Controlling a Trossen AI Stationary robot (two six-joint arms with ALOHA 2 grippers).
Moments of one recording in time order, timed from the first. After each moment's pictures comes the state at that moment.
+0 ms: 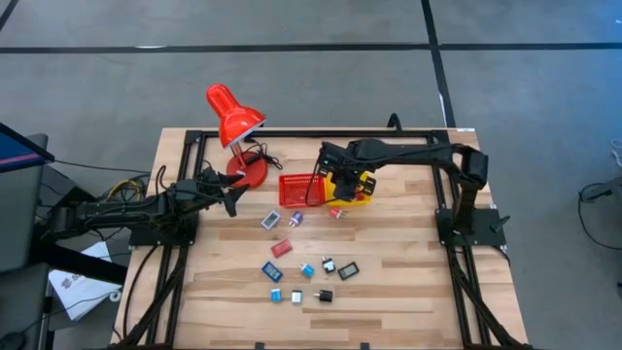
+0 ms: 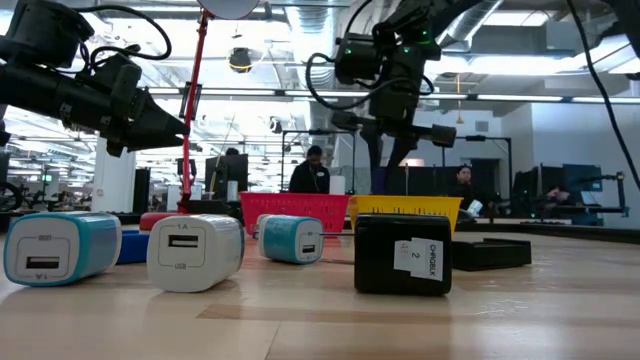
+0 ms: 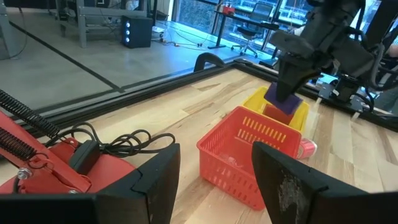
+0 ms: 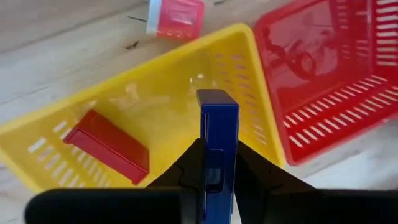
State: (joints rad) left arm 0.22 0.36 0.01 0.18 -0.37 -0.28; right arm -0.28 1.87 1.43 -0.88 0.02 -1.55
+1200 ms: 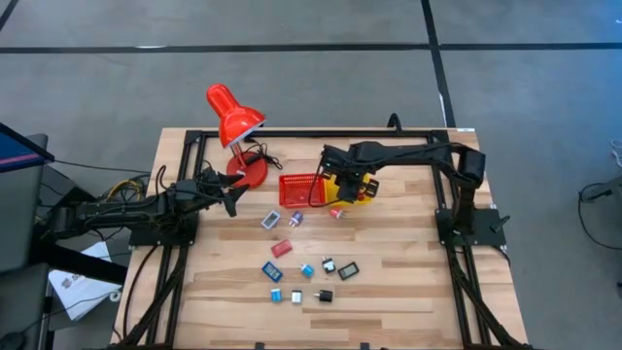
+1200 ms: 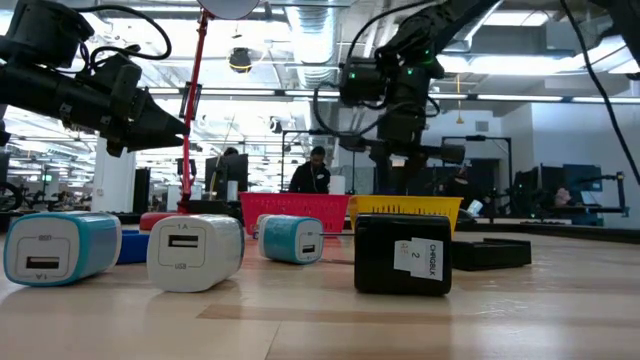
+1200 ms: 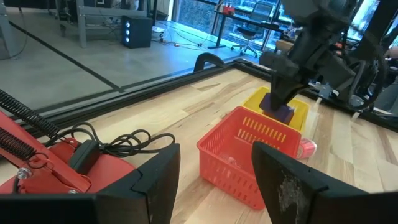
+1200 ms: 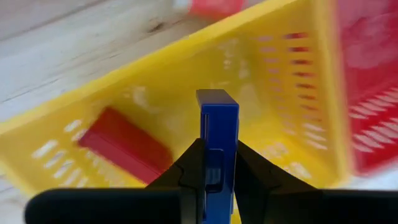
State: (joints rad) left arm 0.22 0.36 0.01 0.18 -0.37 -0.28; right arm -0.30 1.89 1.35 -0.84 0.02 -1.55
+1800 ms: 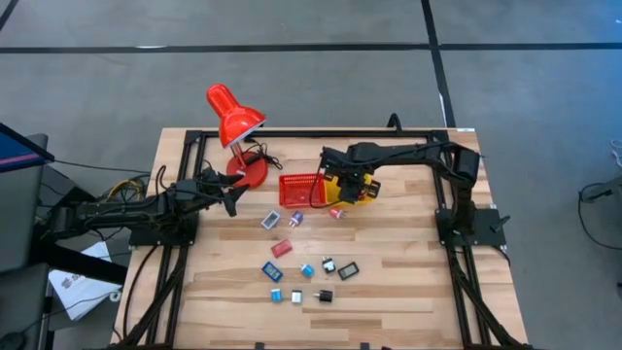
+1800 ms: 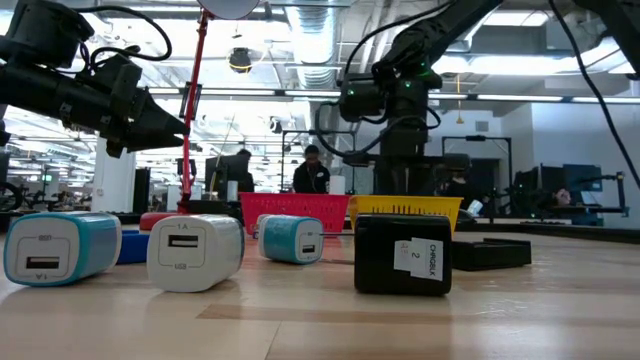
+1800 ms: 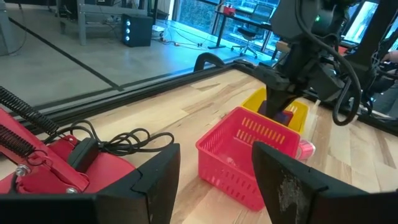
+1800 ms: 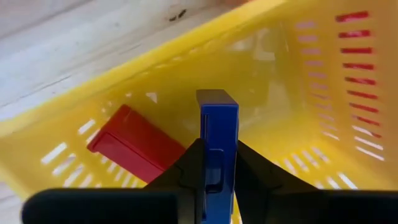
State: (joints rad) left arm 0.22 0.36 0.01 0.18 -0.37 -0.30; right arm -0.32 1.94 1.35 -0.87 0.02 -1.54
